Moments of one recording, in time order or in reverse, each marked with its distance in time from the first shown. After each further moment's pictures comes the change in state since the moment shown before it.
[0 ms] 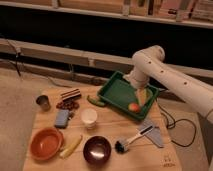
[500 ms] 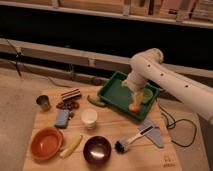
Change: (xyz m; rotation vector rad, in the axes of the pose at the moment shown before) arm -0.040 0.037 -0.007 -0.005 -0.045 0.015
